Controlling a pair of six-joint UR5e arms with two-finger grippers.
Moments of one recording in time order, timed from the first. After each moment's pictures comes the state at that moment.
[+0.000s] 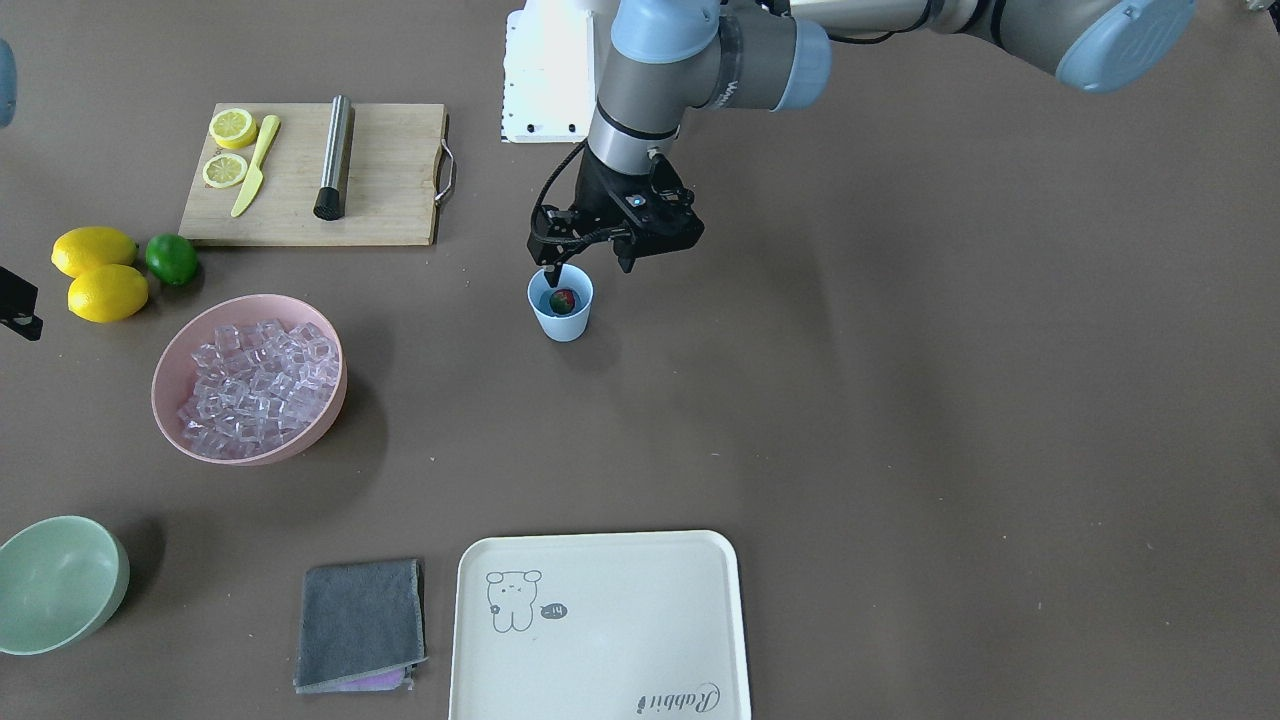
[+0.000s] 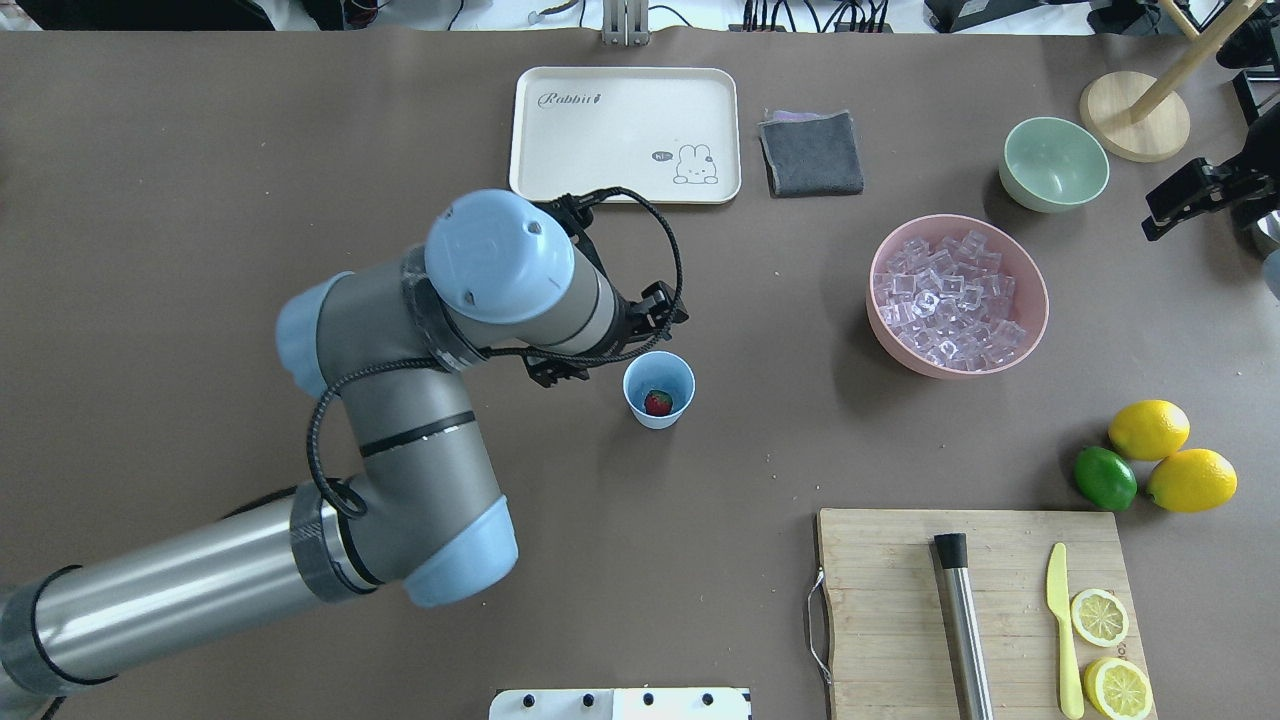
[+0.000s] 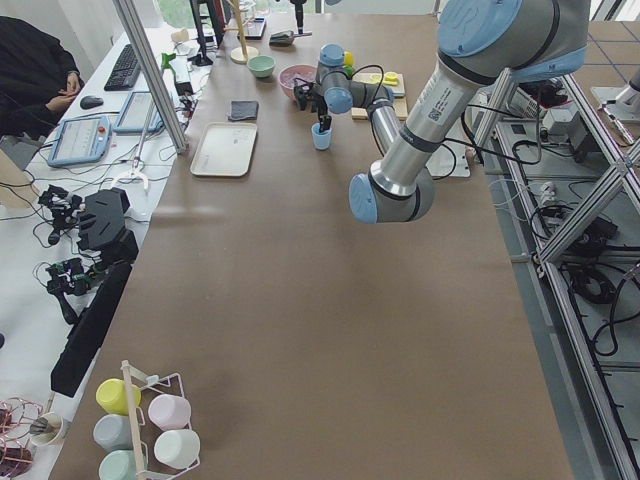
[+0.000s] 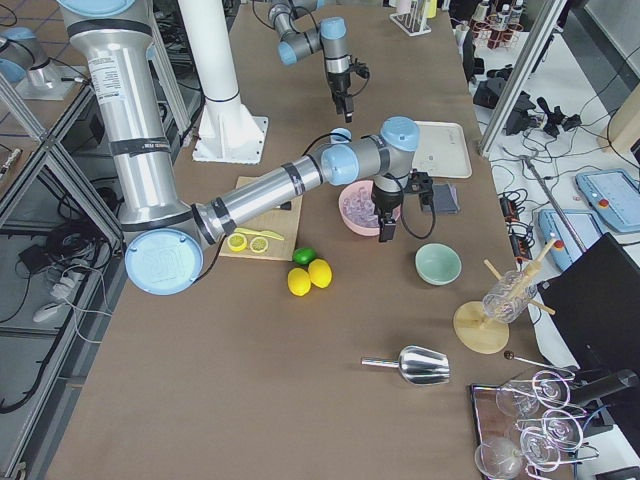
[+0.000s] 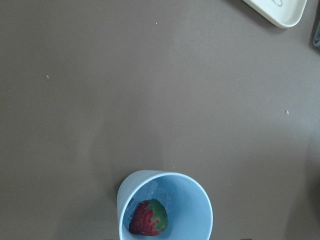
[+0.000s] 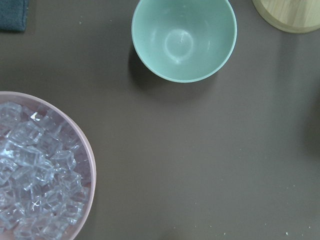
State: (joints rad) left arm -0.55 -2.34 -1.70 -1.67 -1.86 -1.60; right arm 1.24 -1.39 1.85 -1.74 2.26 0.31
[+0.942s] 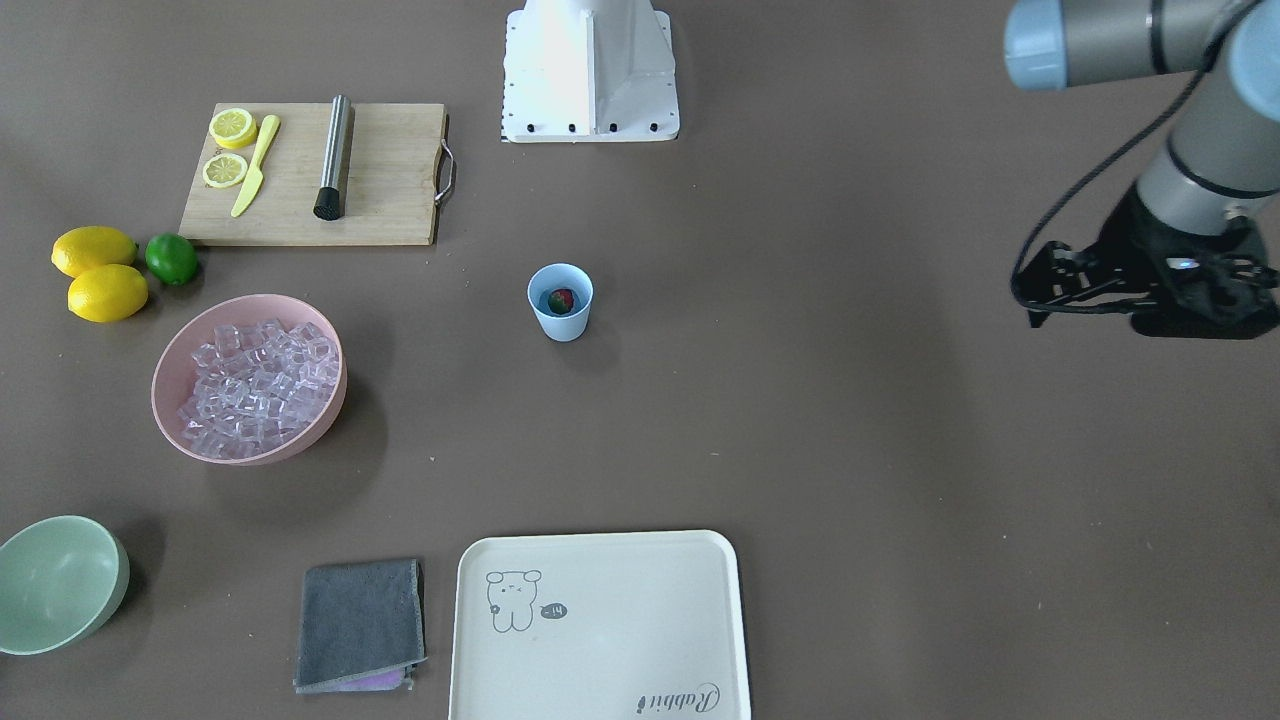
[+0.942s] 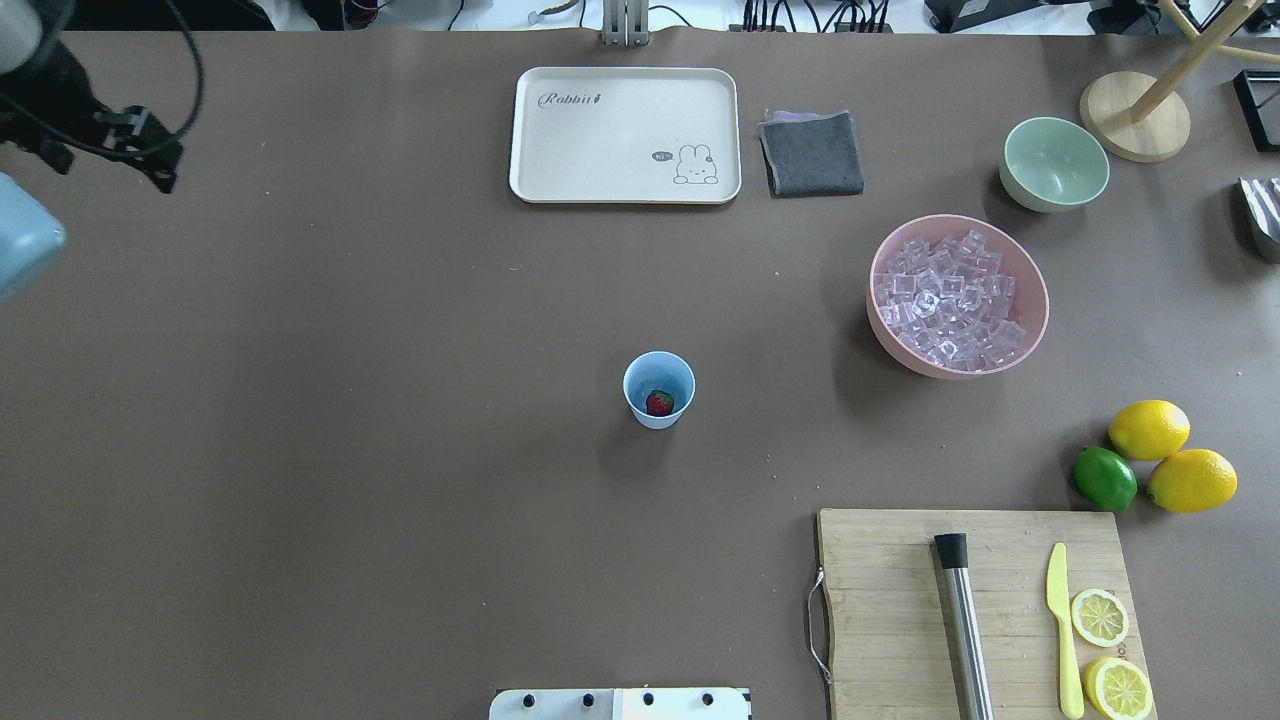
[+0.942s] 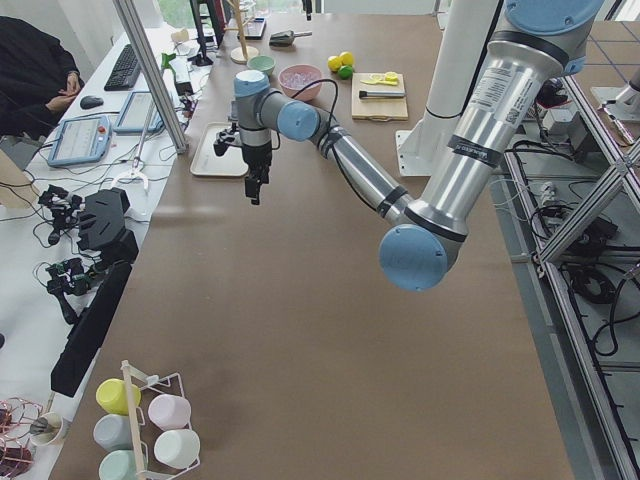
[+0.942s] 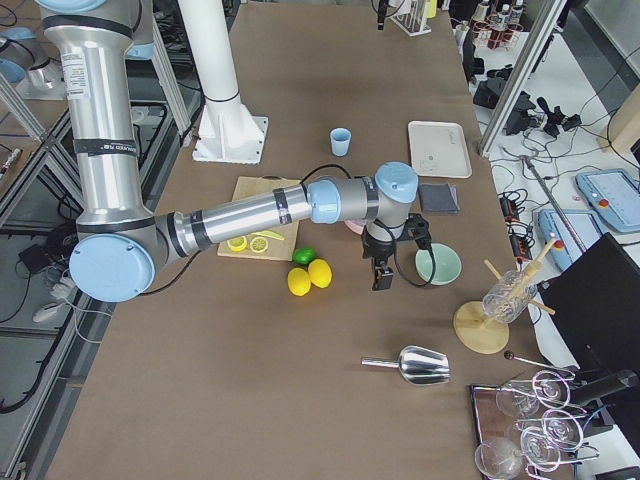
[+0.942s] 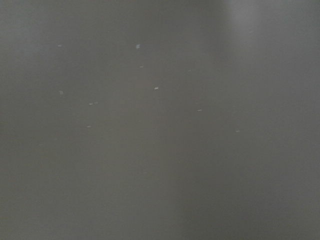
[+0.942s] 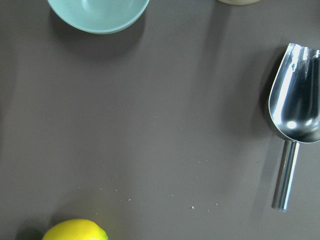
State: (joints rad) left arm -1.19 -1.94 -1.87 -1.23 -2.15 -0.32; right arm 1.41 -1.49 1.76 -1.74 2.27 -0.07
